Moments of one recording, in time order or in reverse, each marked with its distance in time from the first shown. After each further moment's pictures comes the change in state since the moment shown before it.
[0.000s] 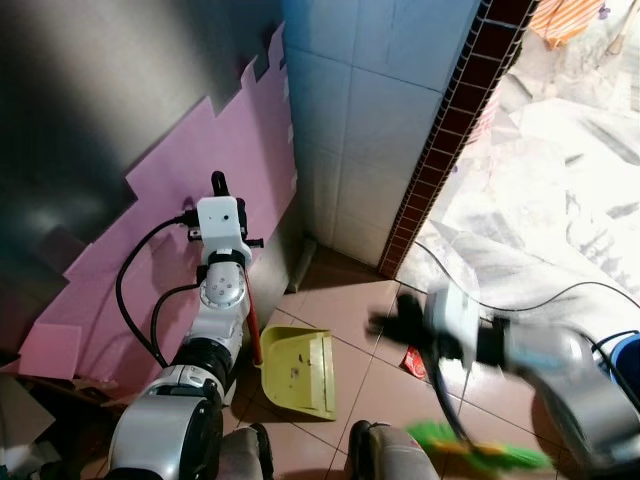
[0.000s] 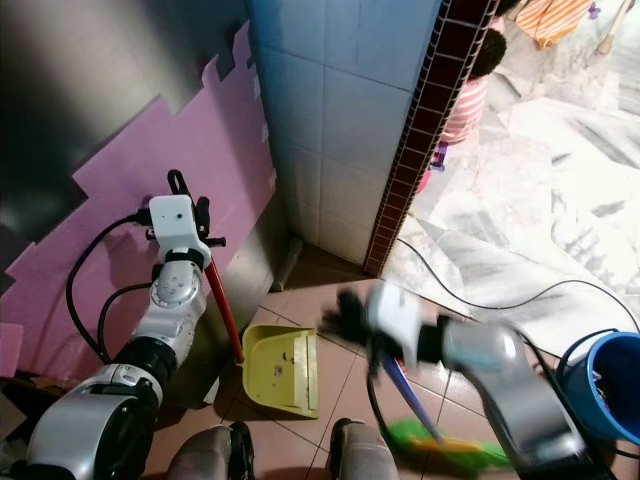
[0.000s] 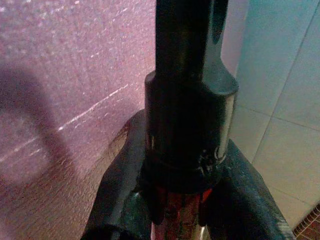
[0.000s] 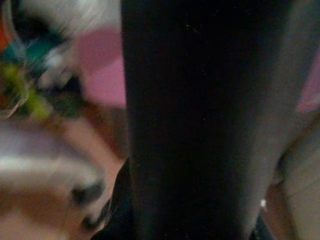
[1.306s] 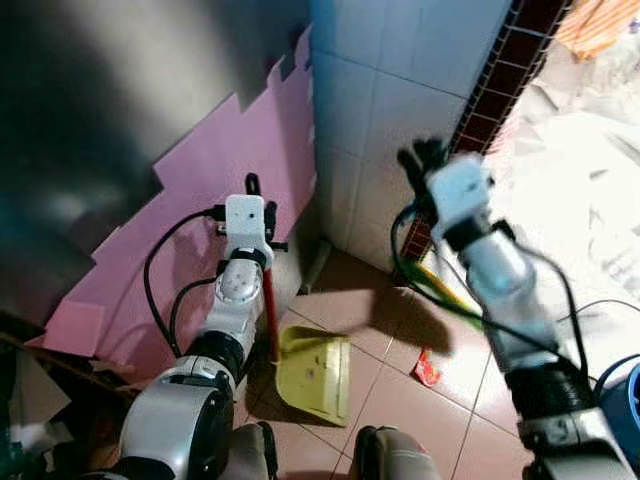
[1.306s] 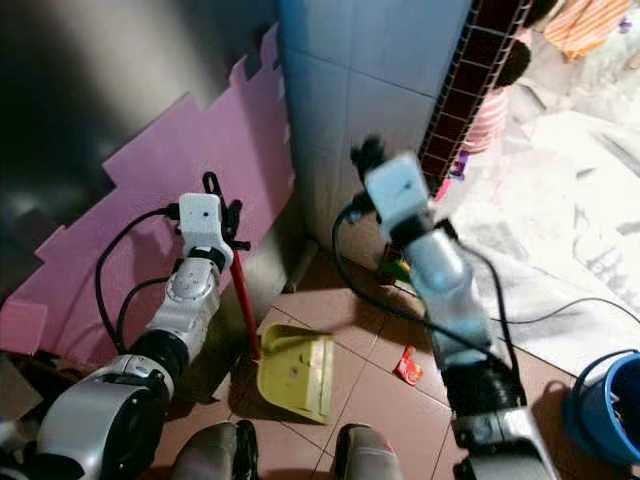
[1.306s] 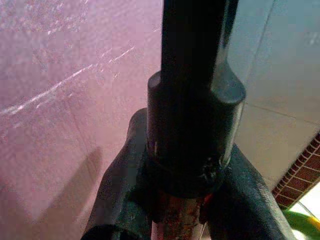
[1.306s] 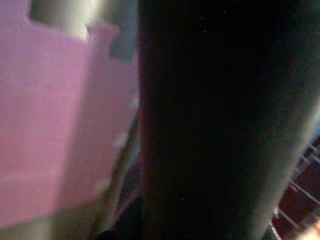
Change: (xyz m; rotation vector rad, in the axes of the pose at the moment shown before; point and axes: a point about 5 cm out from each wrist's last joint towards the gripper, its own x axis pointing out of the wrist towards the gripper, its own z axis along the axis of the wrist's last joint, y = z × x) left arm -0.001 -0.030 -0.003 -0.035 0.064 -0.205; right arm 0.030 -0.078 0.038 -0.339 -0.191 -0.867
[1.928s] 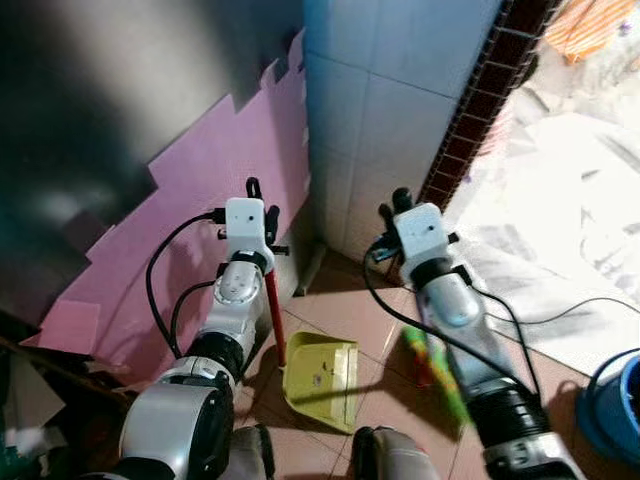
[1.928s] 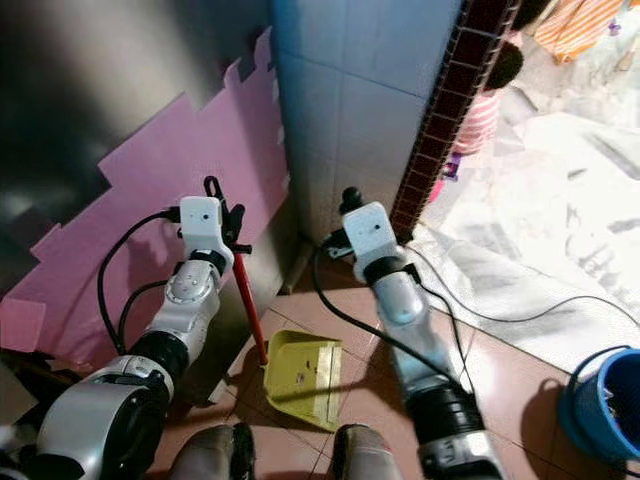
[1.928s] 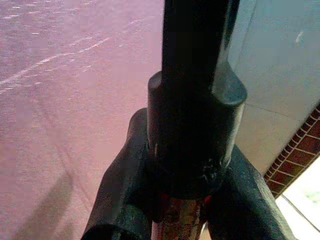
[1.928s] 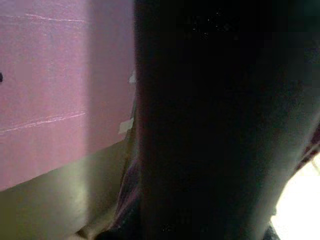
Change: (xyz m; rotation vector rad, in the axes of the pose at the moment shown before) left arm -0.001 0.000 -0.004 -0.024 0.030 -0.022; right arm -0.013 0.052 -0.039 0.201 0.237 -0.033
